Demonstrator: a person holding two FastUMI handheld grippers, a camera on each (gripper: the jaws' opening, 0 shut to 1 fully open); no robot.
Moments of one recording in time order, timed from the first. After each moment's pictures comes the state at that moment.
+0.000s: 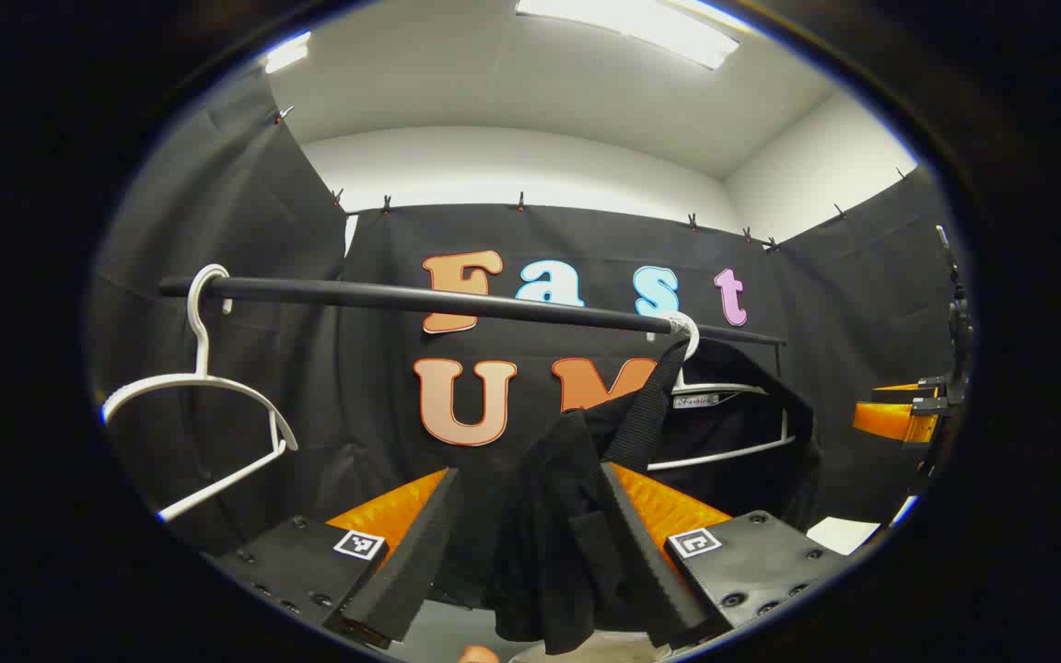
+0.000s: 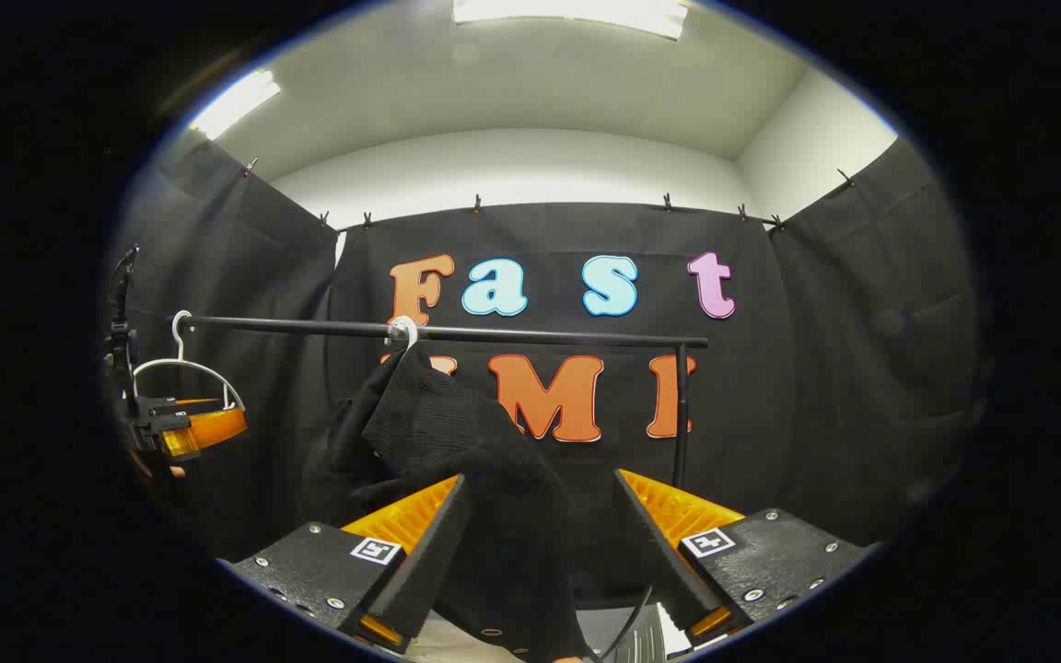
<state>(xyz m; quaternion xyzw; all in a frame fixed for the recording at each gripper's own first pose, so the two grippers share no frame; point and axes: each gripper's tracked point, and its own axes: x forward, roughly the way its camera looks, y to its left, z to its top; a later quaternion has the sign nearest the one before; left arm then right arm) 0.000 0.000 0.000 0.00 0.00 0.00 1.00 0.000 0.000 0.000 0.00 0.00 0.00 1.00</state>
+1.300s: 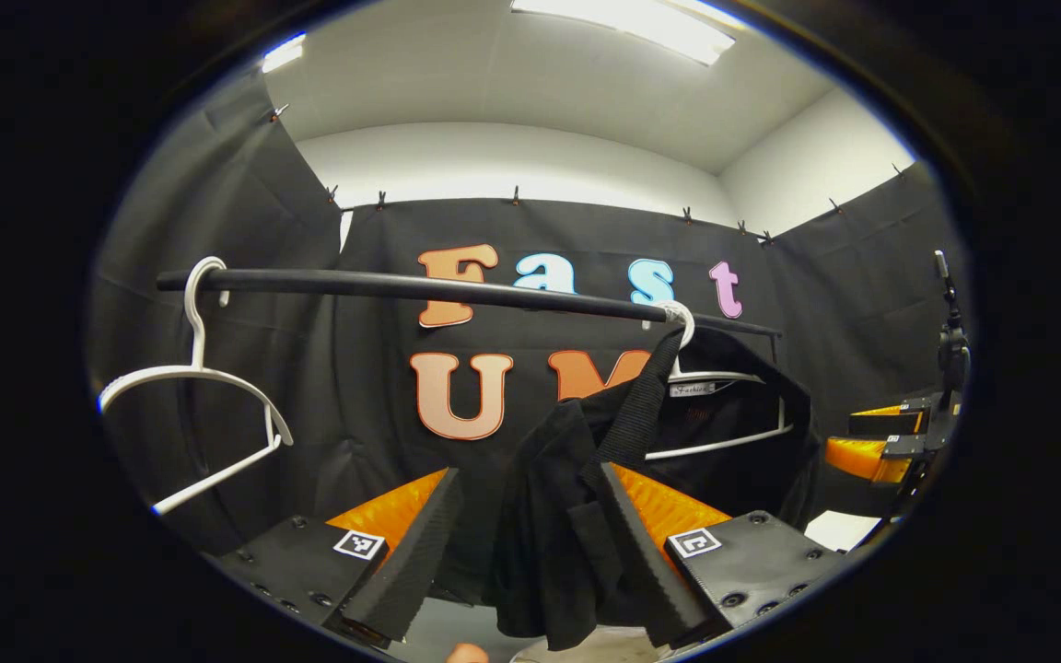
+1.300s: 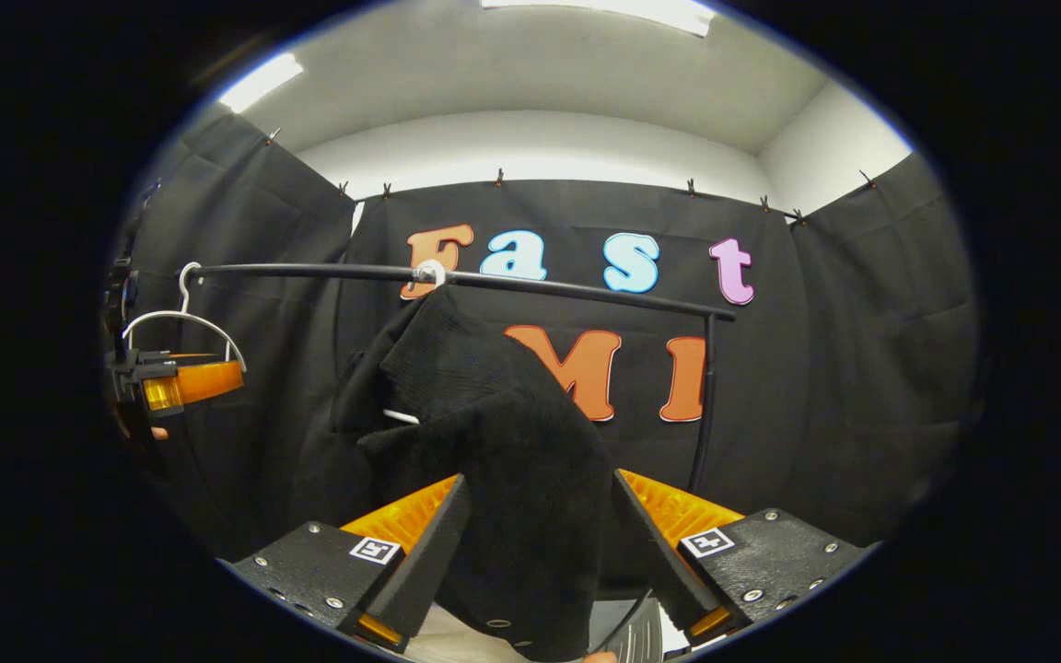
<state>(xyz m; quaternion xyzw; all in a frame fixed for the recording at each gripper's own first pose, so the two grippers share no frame) 0.000 -0.002 -0.013 0.01 0.01 -0.01 1.00 0.016 0.041 -0.060 -0.03 0.03 0.02 1.00</state>
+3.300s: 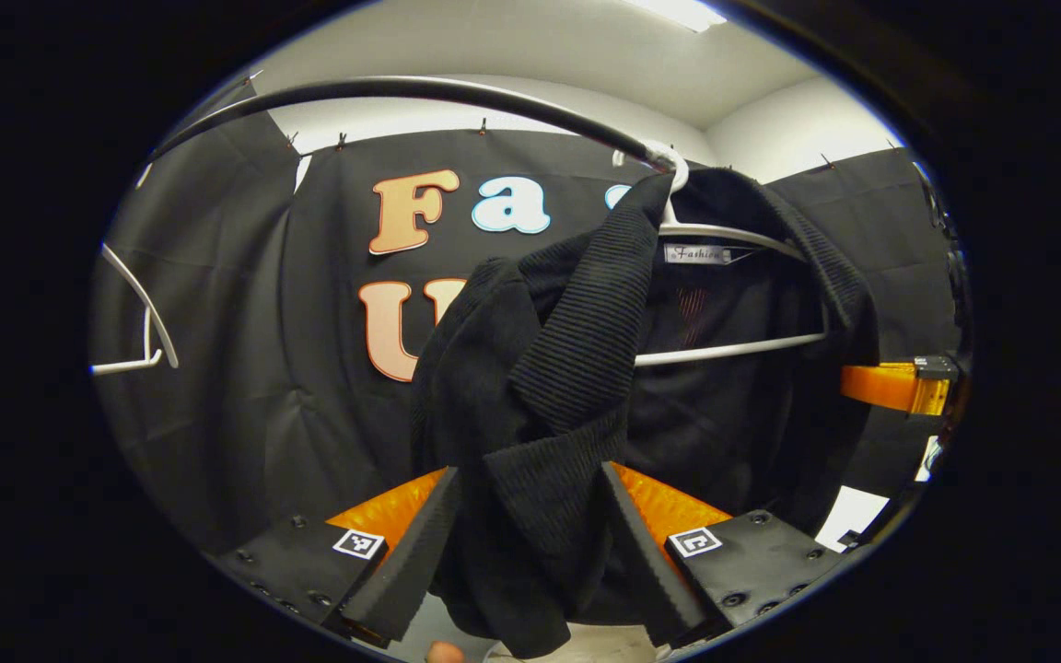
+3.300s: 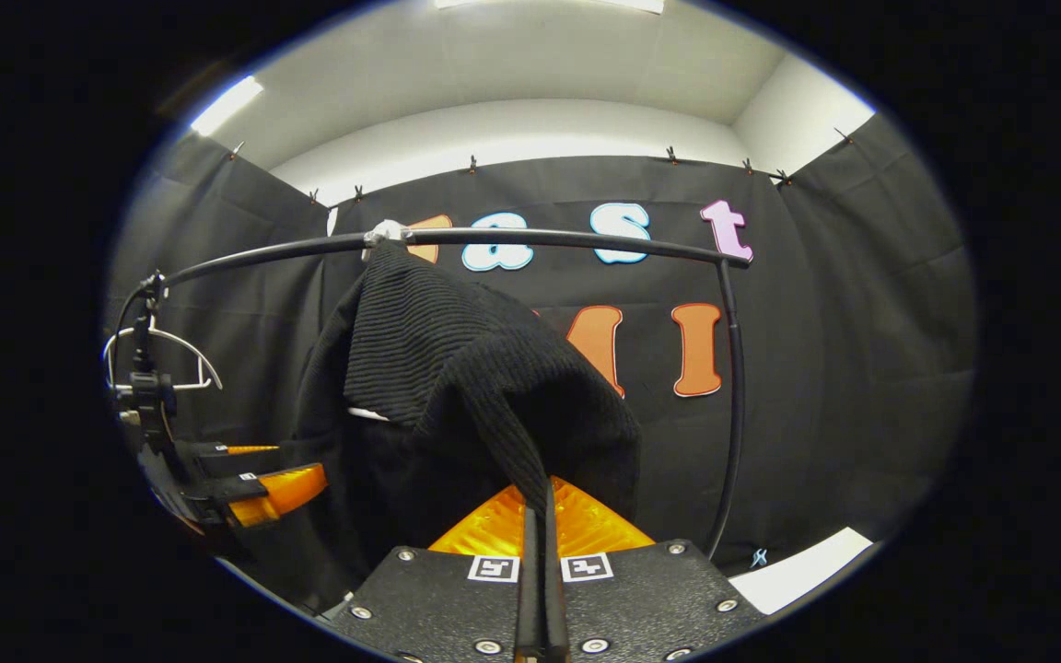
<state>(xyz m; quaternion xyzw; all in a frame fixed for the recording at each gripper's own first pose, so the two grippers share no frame) 0.104 -0.061 -0.143 0.02 0.09 -0.04 1.00 0.086 0.034 -0.097 0.03 0.04 0.01 1.00</state>
